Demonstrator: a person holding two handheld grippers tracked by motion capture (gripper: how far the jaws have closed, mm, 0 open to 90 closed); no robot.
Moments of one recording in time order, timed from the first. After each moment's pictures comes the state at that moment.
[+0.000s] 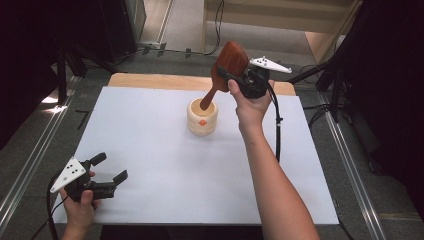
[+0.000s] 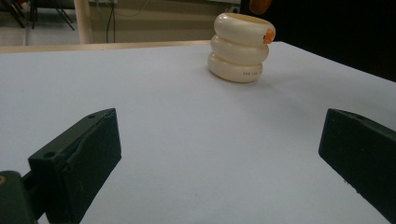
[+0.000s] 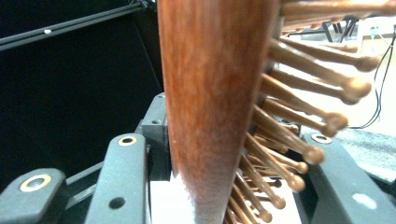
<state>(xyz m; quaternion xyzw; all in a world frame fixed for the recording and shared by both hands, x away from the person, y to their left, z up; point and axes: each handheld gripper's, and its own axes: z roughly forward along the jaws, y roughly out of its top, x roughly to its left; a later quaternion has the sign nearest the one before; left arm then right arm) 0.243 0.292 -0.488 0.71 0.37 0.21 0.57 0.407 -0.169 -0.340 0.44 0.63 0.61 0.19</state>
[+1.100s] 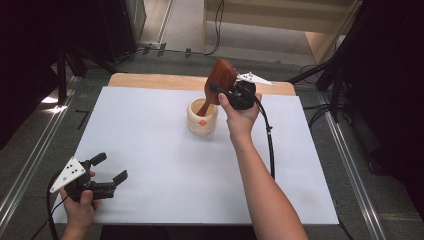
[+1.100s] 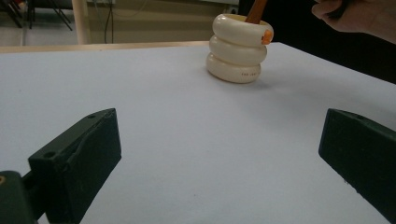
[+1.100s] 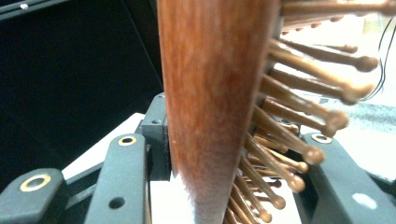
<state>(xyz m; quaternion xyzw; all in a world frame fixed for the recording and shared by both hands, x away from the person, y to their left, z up) 0.243 0.293 -0.488 0.70 0.37 0.20 0.57 0.418 -0.151 -0.395 0.47 0.64 0.59 0.17</state>
